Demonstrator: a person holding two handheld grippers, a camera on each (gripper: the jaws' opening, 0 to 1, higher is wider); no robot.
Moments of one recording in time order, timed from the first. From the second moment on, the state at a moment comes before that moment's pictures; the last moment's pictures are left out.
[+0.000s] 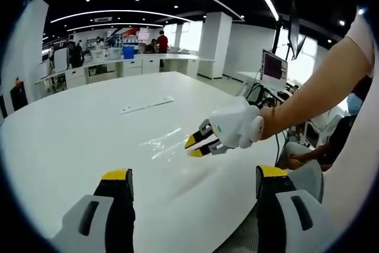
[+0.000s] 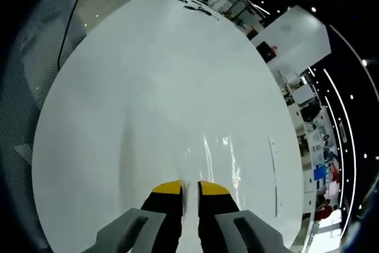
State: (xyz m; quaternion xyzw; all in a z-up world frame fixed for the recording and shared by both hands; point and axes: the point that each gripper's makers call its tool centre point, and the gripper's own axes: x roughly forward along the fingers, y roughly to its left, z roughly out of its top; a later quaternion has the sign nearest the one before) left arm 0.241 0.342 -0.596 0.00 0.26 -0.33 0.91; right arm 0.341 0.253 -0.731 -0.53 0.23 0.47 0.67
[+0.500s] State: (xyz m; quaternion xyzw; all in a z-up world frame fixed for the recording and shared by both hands) left arm 0.241 0.340 -0.596 0.00 0.26 -0.33 0.91; right arm 0.333 0.252 -0.739 -0.52 0.24 0.48 0.67
